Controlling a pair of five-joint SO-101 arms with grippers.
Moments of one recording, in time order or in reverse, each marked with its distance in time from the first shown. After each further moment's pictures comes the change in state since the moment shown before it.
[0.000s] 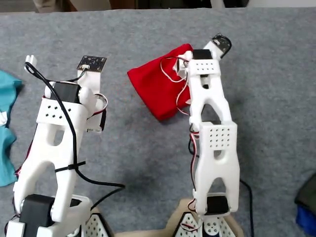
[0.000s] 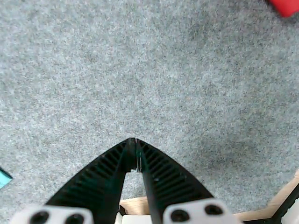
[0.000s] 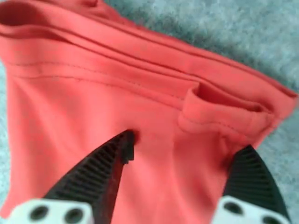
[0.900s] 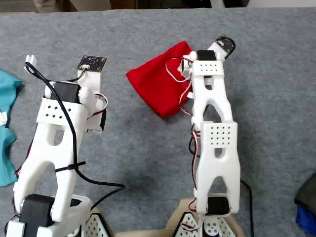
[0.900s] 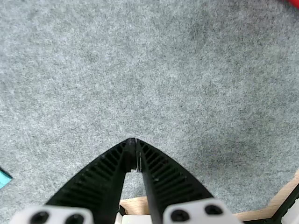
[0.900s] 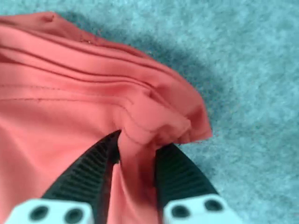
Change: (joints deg) left arm 0.0 0.0 0.0 0.0 0.0; right arm 2.1 5.2 -6.0 2.6 2.1
